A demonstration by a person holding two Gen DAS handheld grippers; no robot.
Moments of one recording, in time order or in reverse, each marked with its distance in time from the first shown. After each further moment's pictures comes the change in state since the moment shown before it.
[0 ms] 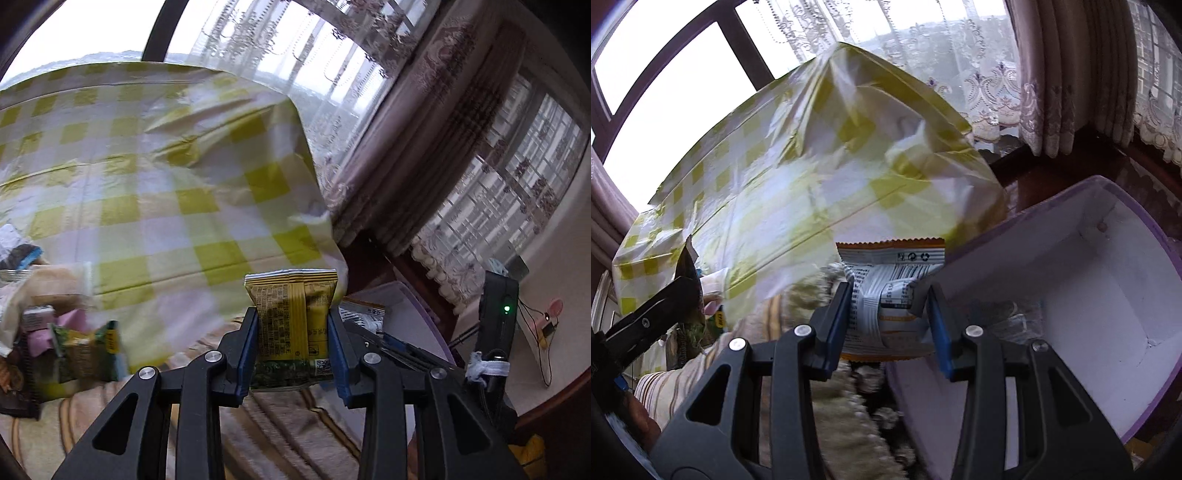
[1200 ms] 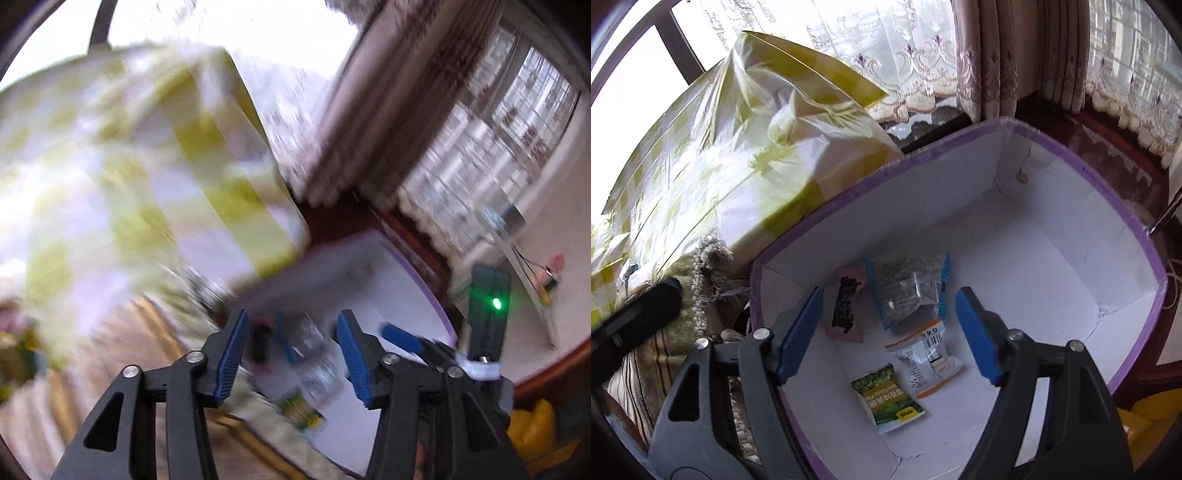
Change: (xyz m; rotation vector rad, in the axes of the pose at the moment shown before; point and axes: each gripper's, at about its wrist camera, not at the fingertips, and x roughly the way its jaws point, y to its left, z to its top) left arm 0.032 -0.047 -0.012 0.114 0.075 0.026; right arm 0.000 -0.074 -0.014 0.060 0.067 -0.172
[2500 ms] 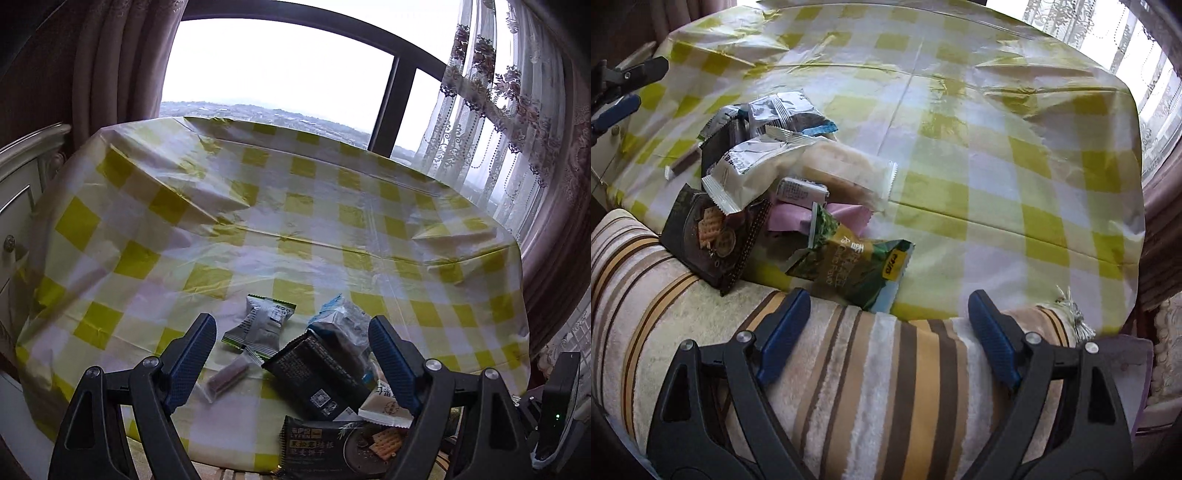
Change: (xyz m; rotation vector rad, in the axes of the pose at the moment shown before) left arm -0.209 0.291 -0.043 -0.389 -0.379 0.577; right arm 0.016 0.309 -0.060 -0.827 0.098 0.133
